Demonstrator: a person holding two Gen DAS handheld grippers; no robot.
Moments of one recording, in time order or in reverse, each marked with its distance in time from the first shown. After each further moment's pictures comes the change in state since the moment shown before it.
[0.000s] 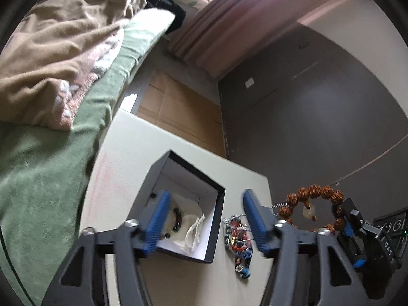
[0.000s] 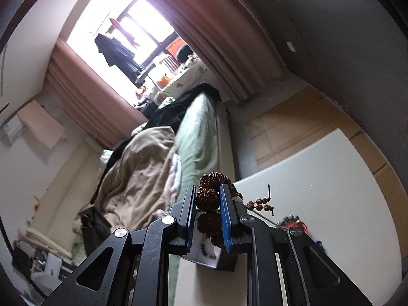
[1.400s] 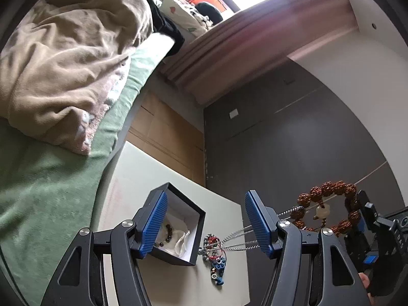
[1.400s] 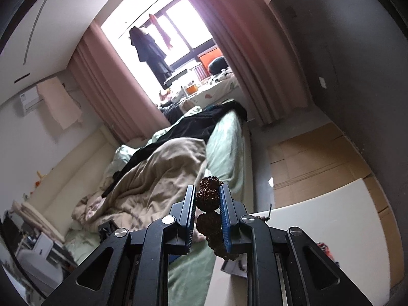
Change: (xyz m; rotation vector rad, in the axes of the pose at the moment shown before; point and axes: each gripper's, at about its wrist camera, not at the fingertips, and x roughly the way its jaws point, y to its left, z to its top) left arm -0.075 0.020 0.023 -0.095 -0.130 -0.129; right arm -0.016 0.122 0.022 -0.186 -0.040 0.034
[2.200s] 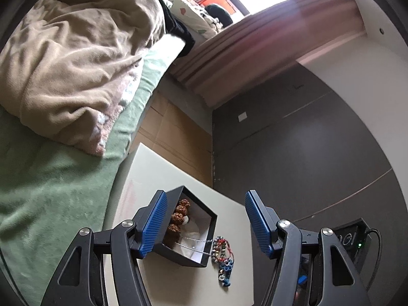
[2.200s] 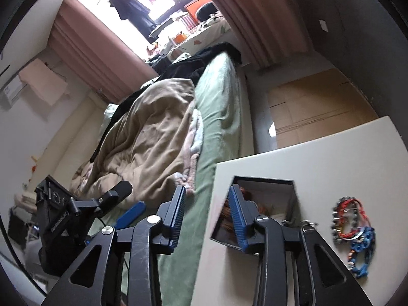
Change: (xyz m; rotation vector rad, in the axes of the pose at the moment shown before) left arm -0.001 0.011 0.002 -0.016 0.004 0.046; right arm 0.081 -0.060 -0.071 0.094 0.264 -0.026
